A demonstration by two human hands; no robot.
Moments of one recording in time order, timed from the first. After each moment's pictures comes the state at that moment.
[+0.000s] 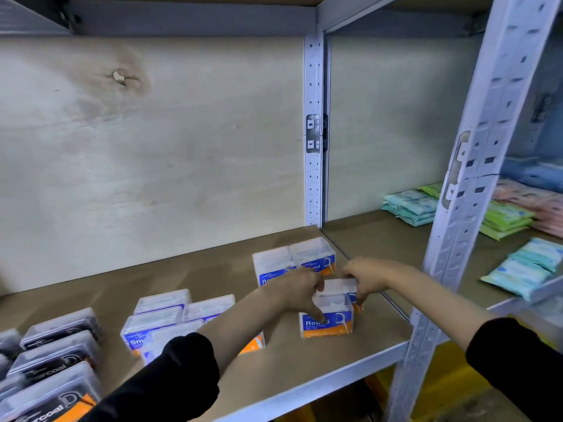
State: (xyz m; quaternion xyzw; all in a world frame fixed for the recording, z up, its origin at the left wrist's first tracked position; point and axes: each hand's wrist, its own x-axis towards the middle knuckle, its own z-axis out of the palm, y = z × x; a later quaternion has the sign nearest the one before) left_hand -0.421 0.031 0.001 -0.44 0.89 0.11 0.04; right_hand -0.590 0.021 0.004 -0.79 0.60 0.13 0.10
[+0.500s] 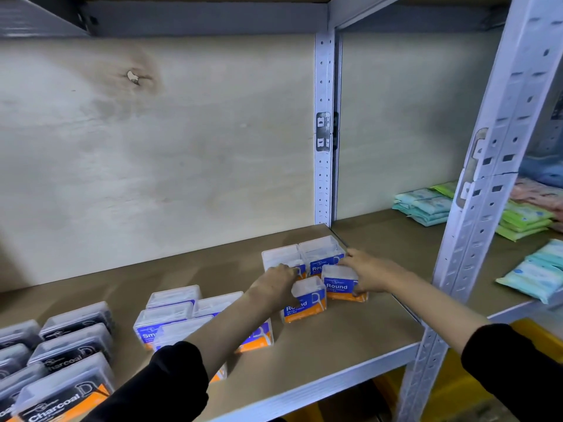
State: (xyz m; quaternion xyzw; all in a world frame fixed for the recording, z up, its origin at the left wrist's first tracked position) left_hand -0.388 0.025 -0.009 -0.55 0.84 0.06 0.02; right_hand -0.582 0.014 -0.006 -0.79 0.60 0.06 0.04
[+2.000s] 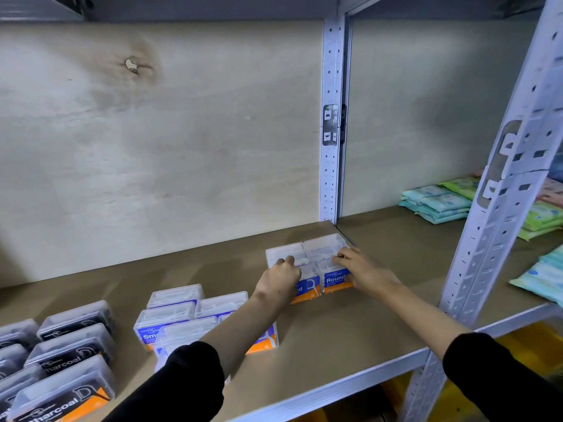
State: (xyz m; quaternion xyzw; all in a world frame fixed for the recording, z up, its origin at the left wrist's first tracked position) left_hand -0.390 0.011 -0.019 -0.56 0.82 -0.01 0.04; right_hand -0.568 -0.004 -0.031 -0.82 0.58 -0.02 0.01
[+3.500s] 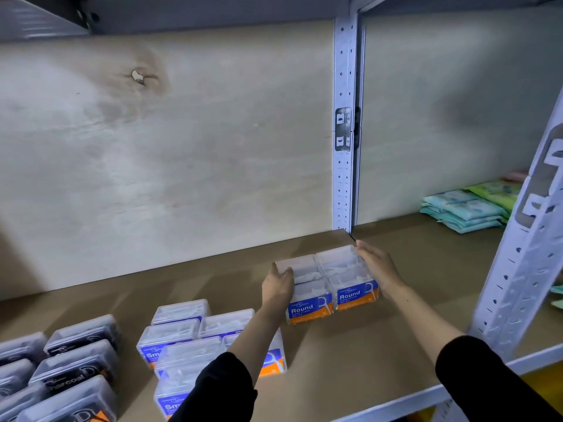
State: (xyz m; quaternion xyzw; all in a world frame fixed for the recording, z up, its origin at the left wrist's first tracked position) left_hand -0.387 -0.020 -0.037 -0.68 0.48 0.39 -0.40; right_hand -0.571 -0.057 -0.053 -0.45 0.58 -0.52 0.44
